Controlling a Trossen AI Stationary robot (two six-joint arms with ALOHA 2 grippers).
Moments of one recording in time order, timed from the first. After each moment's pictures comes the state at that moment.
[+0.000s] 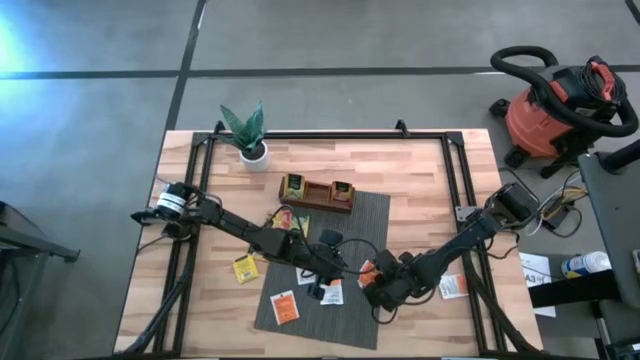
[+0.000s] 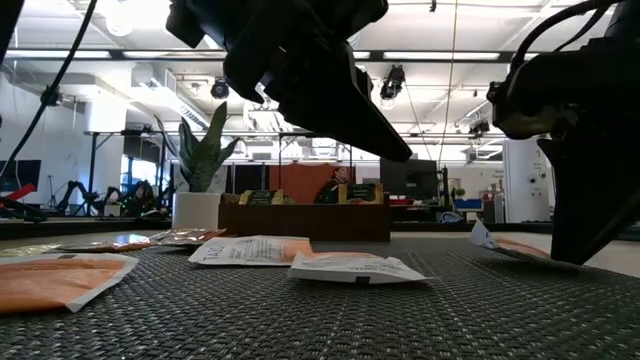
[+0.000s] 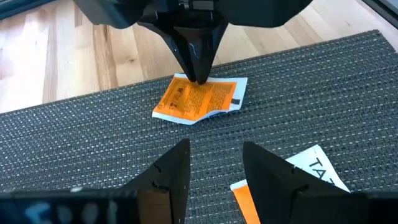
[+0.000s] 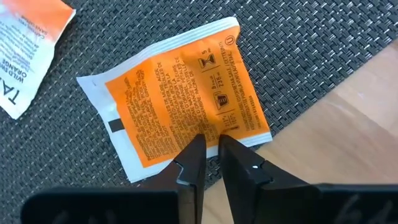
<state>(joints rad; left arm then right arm) -0.30 1.89 1.22 0.02 -0.09 0.13 0.59 1.77 0.93 -0.48 0.30 1.52</state>
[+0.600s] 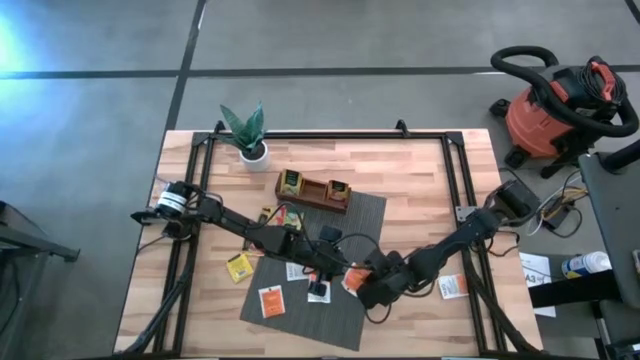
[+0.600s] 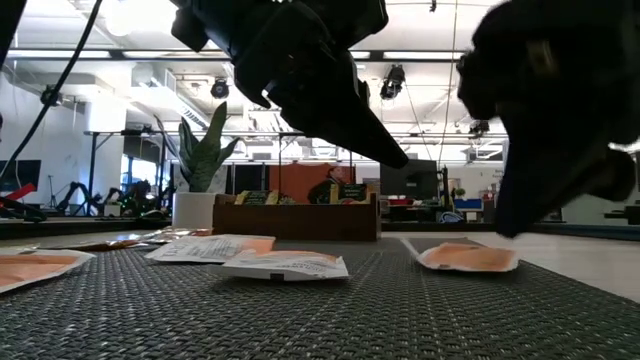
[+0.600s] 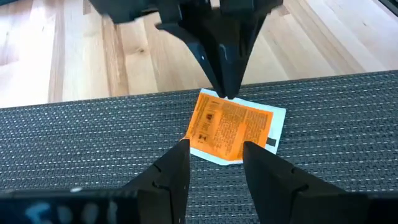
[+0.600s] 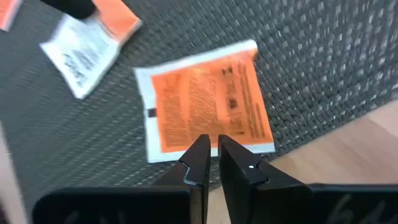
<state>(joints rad) -0.27 1.89 1.22 0.01 -0.09 0.10 0.56 1.74 0.91 -0.27 0.32 1.36</state>
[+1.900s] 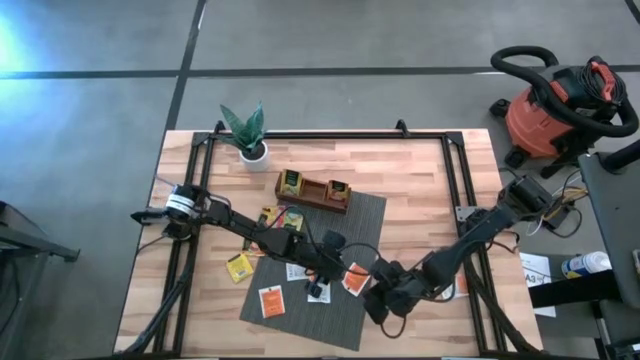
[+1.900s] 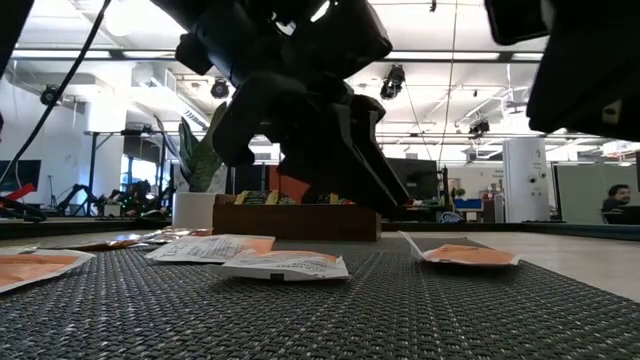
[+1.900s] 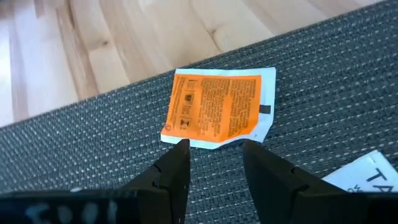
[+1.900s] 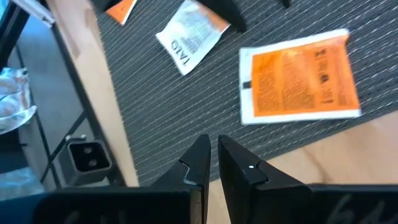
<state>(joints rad) -0.27 1.95 1.22 0.01 -0.04 0.30 0.66 1.64 0.96 -0.23 0.31 1.38</state>
